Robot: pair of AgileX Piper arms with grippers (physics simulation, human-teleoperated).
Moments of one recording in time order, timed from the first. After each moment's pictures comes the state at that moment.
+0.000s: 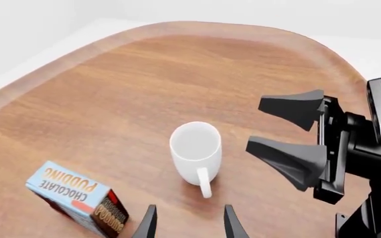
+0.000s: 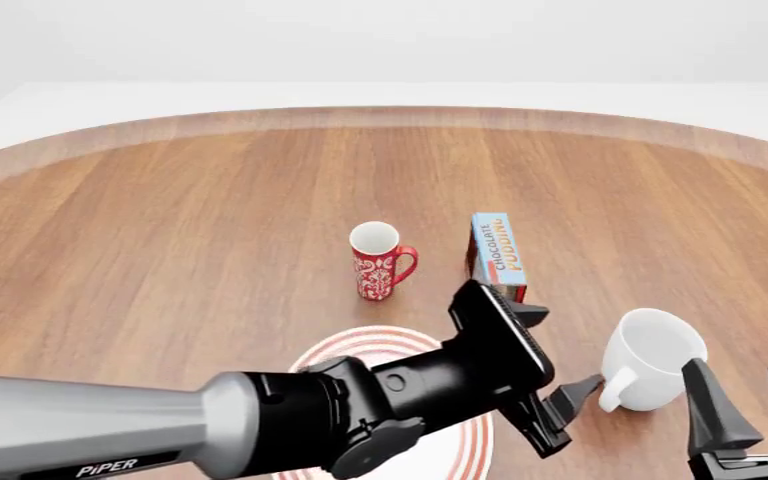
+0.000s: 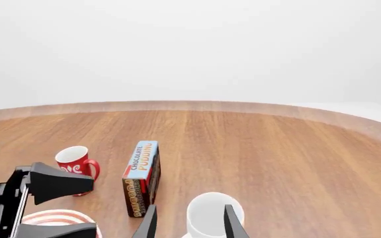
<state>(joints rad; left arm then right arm) -1.12 1.76 -1.03 -0.40 0.11 0.03 0.06 0.00 -0.06 0.03</state>
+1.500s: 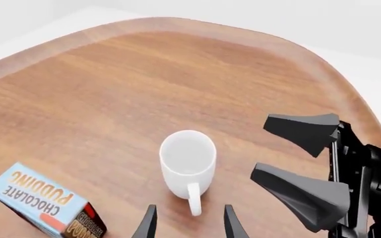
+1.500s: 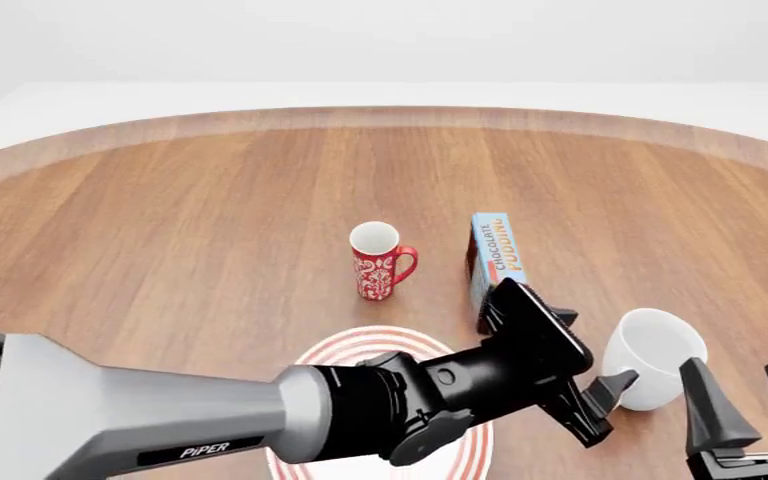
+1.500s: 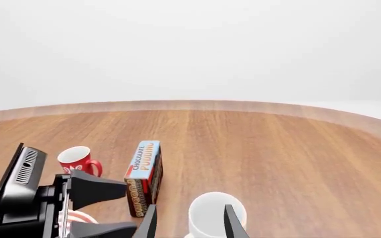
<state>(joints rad) -1.13 1.91 -1.19 -0.38 0.00 0.04 0.07 0.00 -0.07 0.04</state>
